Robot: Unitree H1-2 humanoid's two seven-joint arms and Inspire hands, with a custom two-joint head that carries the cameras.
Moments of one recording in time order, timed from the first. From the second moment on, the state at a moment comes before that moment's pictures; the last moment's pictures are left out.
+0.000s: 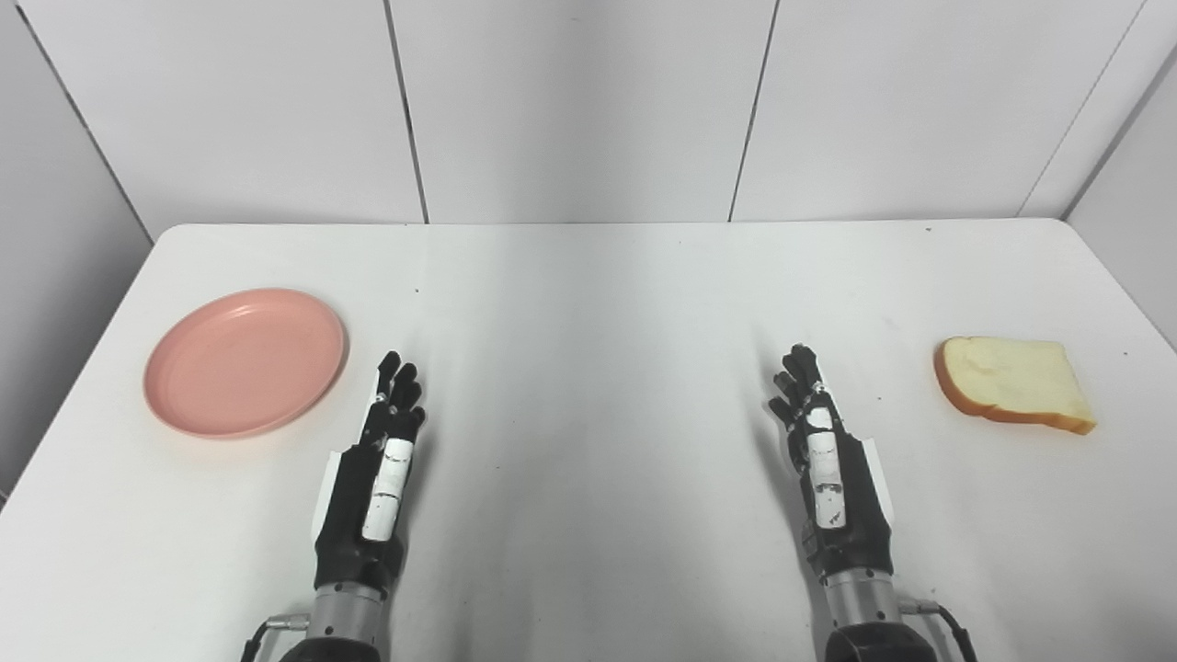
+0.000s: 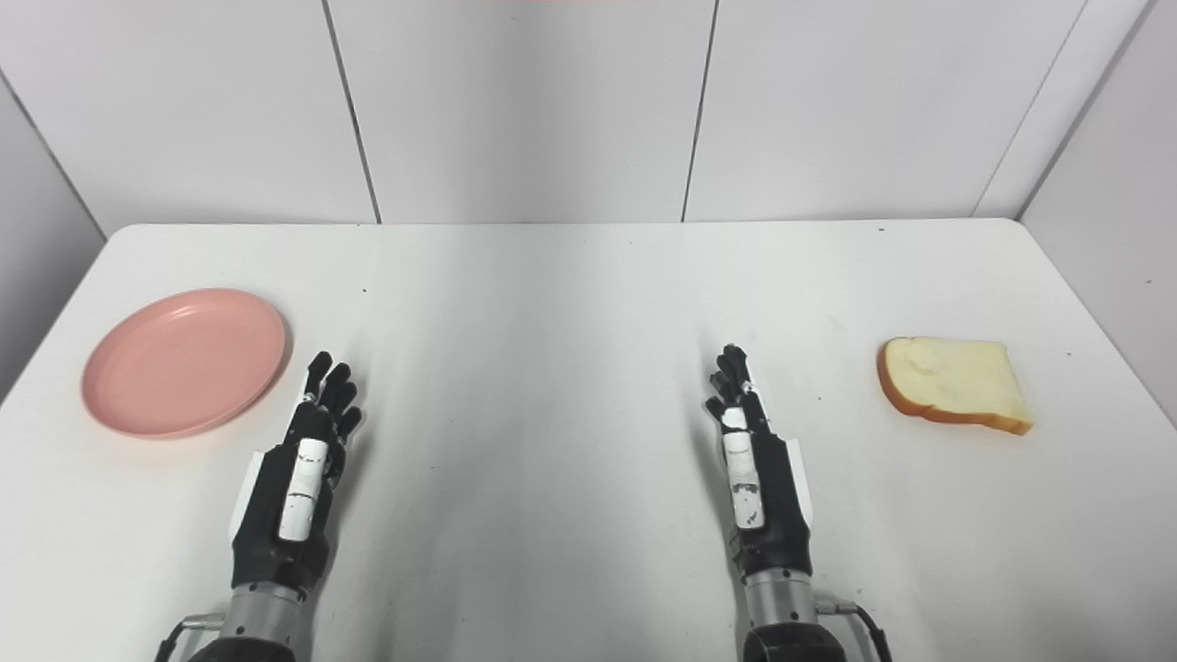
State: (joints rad) left arm 0.06 -0.05 -0.08 -0.15 -0.02 -0.01 -0.03; right arm 0.06 0.02 -0.01 -0.15 0.02 -0.09 -0.02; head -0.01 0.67
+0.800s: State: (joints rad) left arm 0.06 -0.07 -0.07 -0.13 -0.02 -0.01 -0.01; right arm 0.06 0.01 -0.01 -0.15 0.04 -0.09 -0.03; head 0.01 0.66
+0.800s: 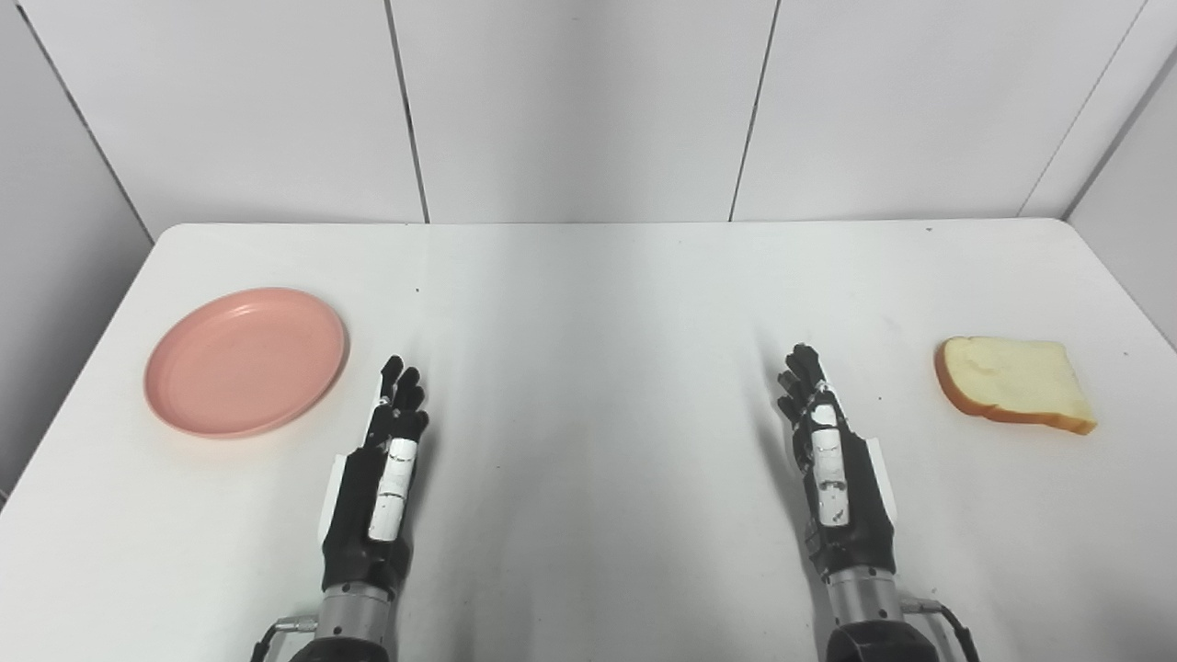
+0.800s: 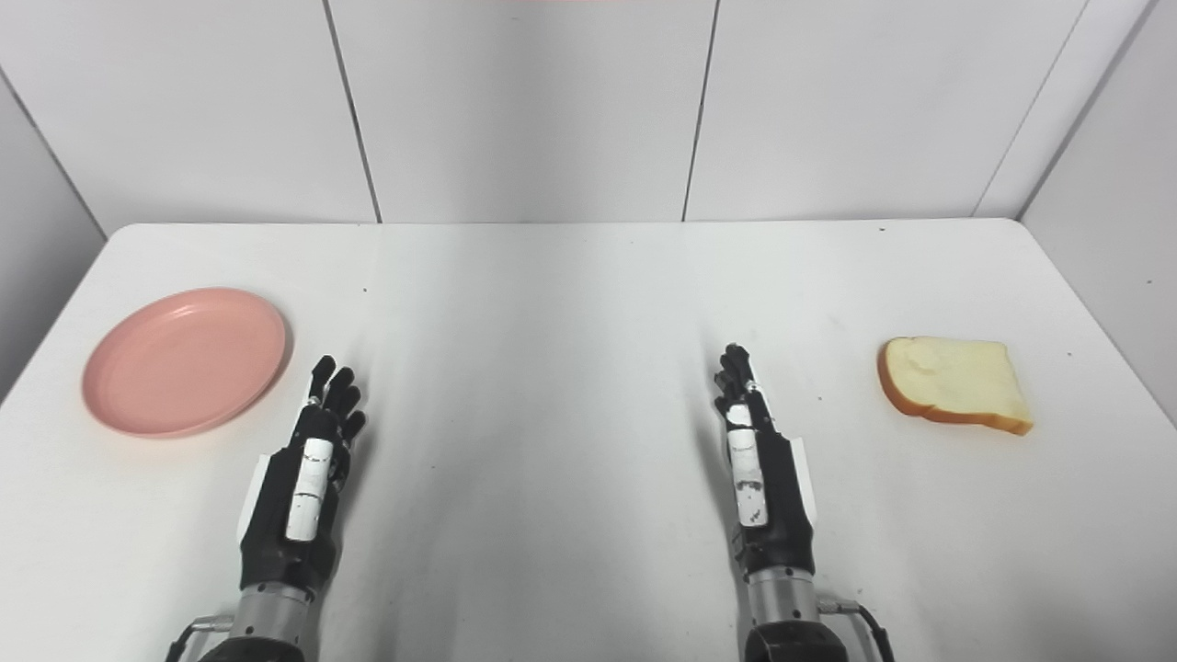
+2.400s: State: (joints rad) left arm -0.01 -0.12 -0.11 0.01 0.06 -0.14 0.03; right arm -0.01 -0.07 -0.04 -0.03 0.15 -0.15 0.03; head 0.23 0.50
